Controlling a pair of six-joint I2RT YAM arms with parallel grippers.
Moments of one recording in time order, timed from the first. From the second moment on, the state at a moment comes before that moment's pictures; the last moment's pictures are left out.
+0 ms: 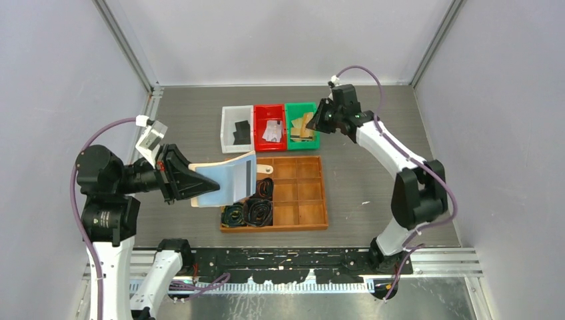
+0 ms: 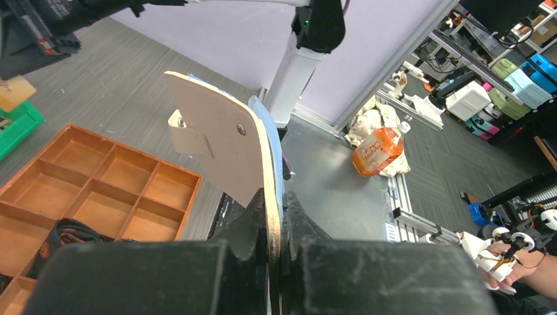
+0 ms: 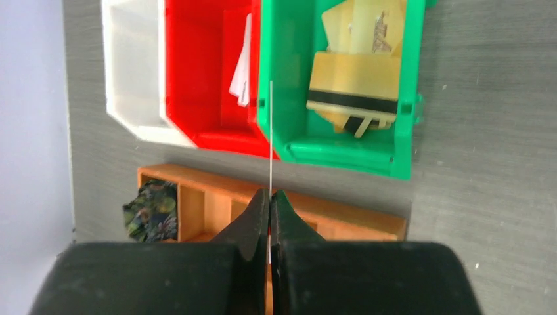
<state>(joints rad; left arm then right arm) -0.01 0.68 1.20 -0.42 1.40 -0.55 0.33 1.61 1.30 -0.33 -0.24 0.56</state>
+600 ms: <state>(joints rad) -0.01 0.71 1.20 -0.45 1.40 -0.52 0.33 2.07 1.68 -0.41 -0.16 0.39</state>
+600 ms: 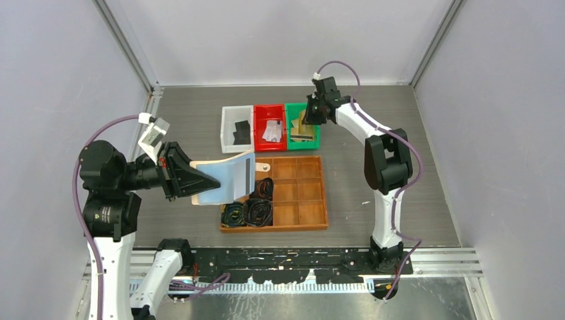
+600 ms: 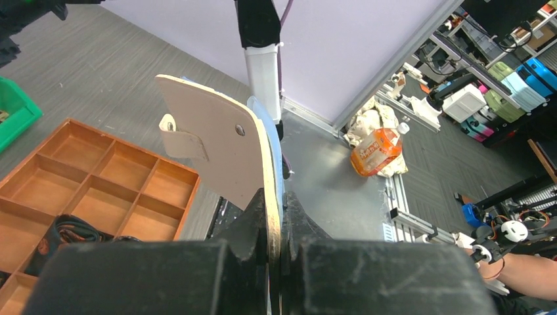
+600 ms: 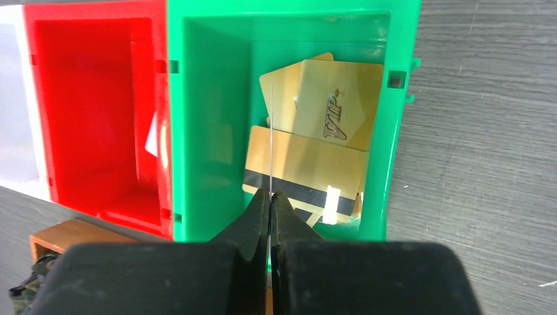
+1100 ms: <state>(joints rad) -0.01 0.73 1.22 -0.45 1.40 -0.52 0.34 2.13 1.71 -0.41 -0.14 0.38</state>
